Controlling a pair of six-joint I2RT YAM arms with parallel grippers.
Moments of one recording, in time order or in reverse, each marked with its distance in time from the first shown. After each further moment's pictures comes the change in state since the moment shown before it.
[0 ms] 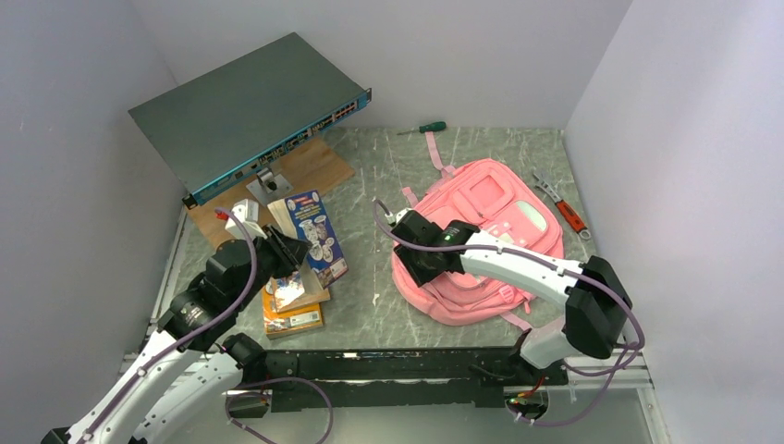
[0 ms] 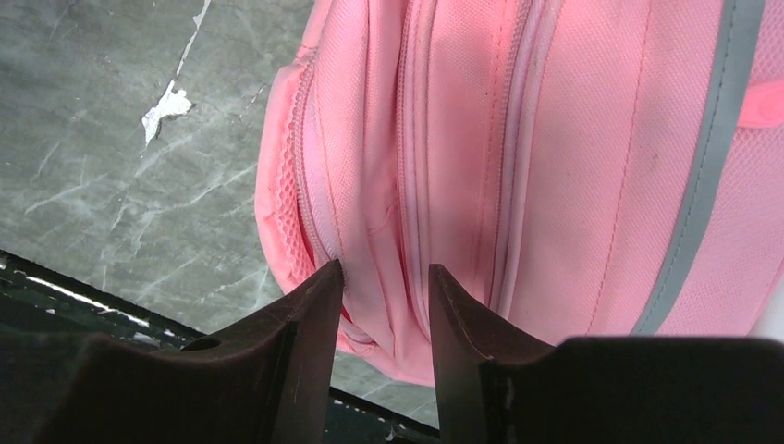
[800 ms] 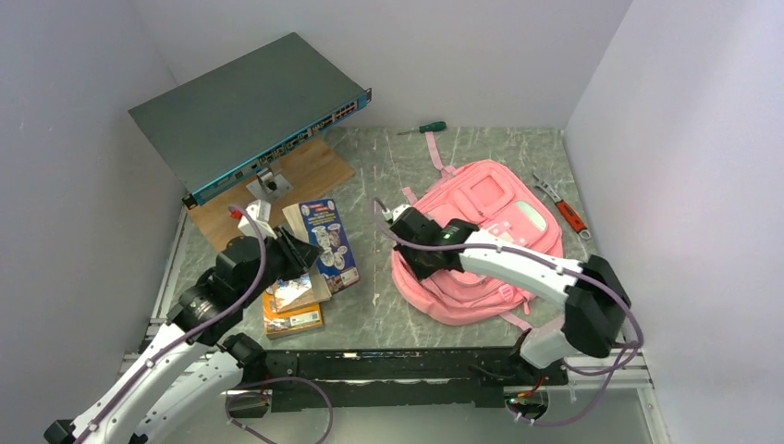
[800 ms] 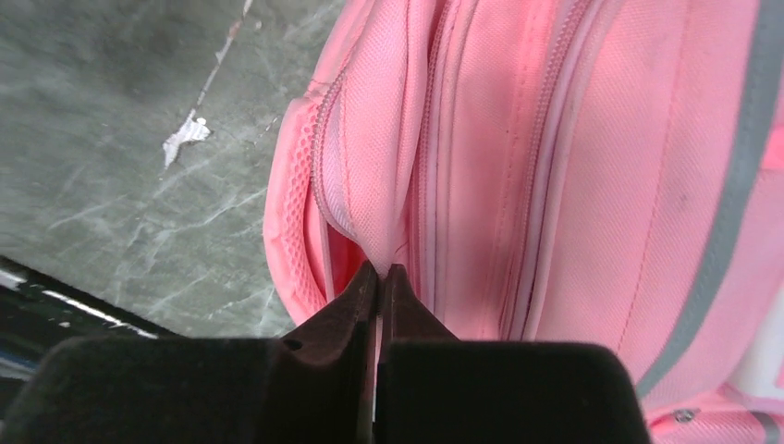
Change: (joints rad) left arm 0.000 0.034 -0.018 0.020 0.098 -0.045; right arm 0.002 0.039 0.003 0.064 -0.006 -0.028
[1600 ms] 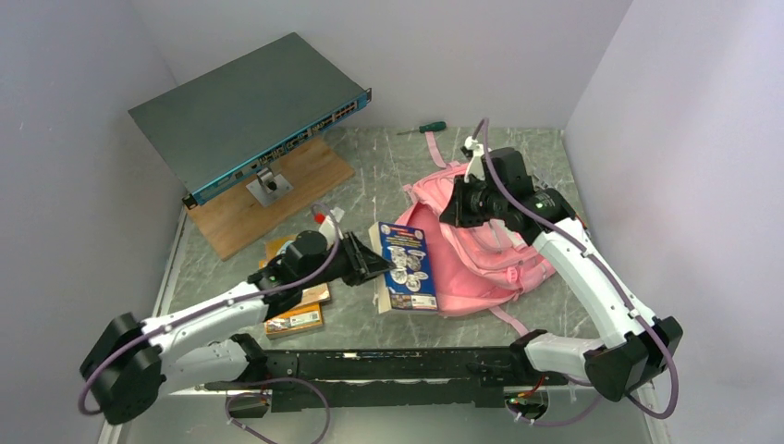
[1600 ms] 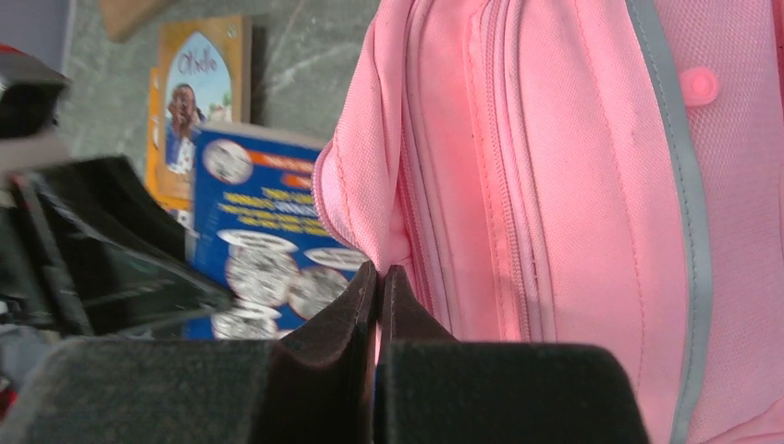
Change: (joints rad) left arm -0.159 0.446 -0.180 0.688 0.382 -0.407; right arm -0.439 -0.295 0.169 -0.067 -0.400 0.108
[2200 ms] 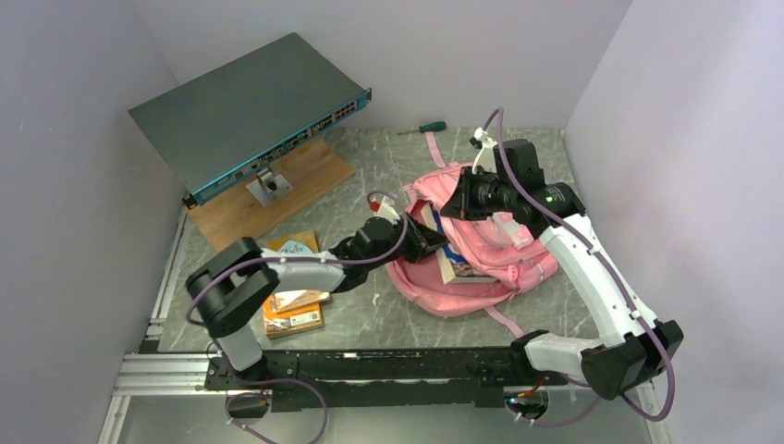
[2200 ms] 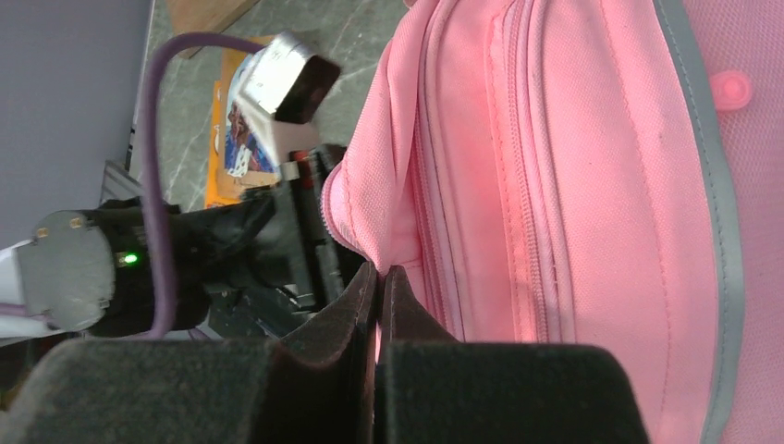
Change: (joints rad) left arm -0.156 0.647 0.275 0.468 -0.166 -0.219; right arm -0.082 0.006 0.051 -0.001 -0.148 0.045
